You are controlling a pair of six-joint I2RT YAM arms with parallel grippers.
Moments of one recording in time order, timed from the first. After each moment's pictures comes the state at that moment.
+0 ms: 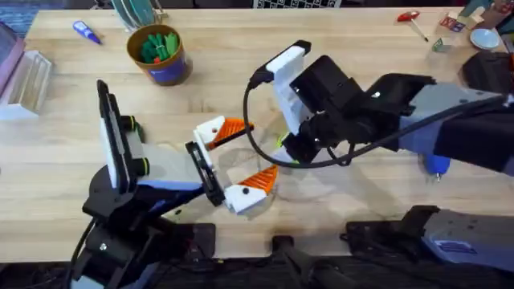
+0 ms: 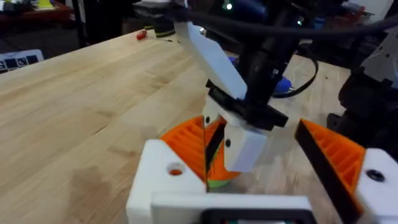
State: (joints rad) left arm -0.38 0.01 0.01 -0.07 0.71 -0.09; right arm 0.73 1.42 0.82 -0.60 -0.20 -0.02
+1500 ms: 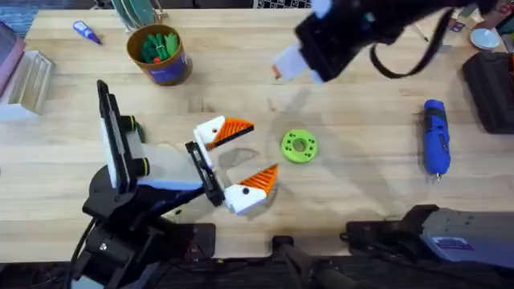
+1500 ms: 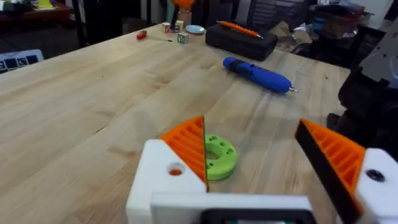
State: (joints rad) left arm -0.38 0.01 0.01 -0.07 0.71 -0.09; right arm 0.68 1.46 1.64 -1.18 -0.17 -0.09
